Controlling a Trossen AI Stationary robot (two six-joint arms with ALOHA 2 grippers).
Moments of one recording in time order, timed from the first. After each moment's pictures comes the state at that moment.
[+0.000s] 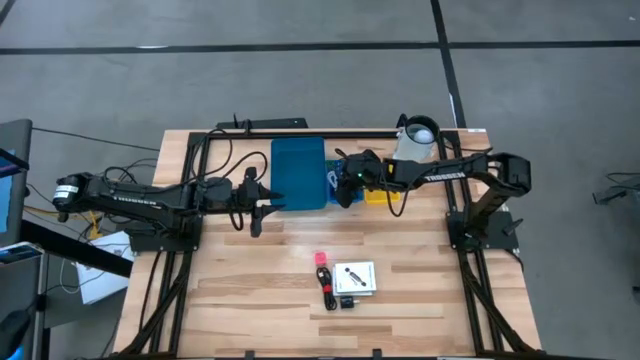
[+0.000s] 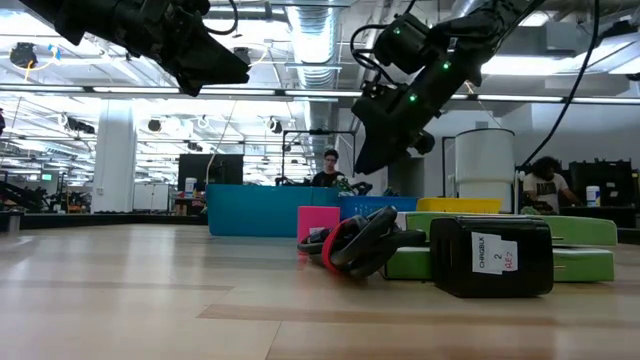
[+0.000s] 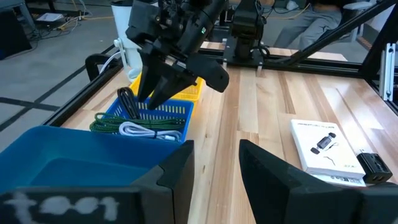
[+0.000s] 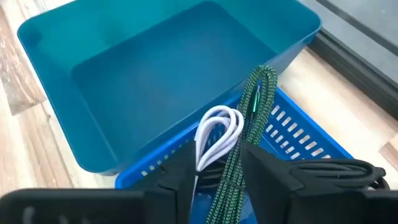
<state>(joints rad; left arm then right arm) 0.02 0.94 0.50 0.17 -0.14 -0.08 -0.24 1.64 0.96 -0.11 0.22 0.21</state>
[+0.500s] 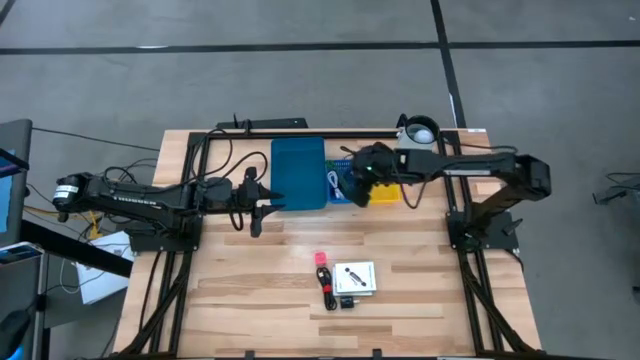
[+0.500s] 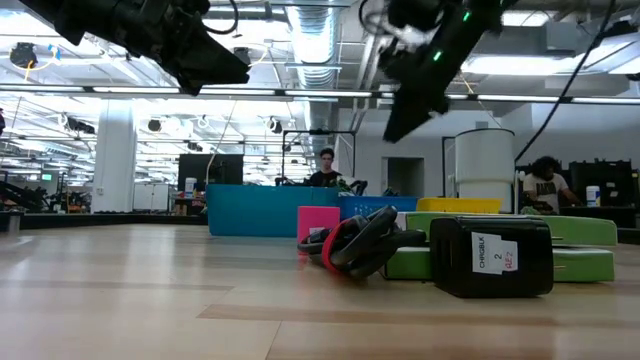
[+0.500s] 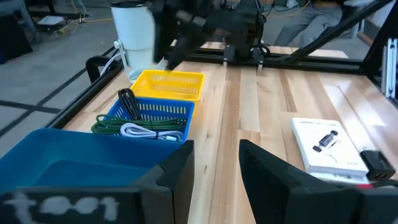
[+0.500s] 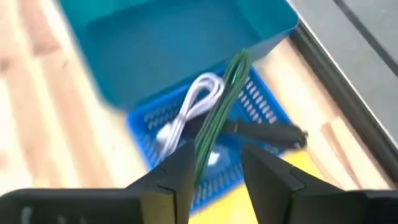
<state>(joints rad) 0.02 0.94 0.50 0.17 -0.14 -0.05 -0.21 1.48 1.10 -0.56 0.21 0.09</state>
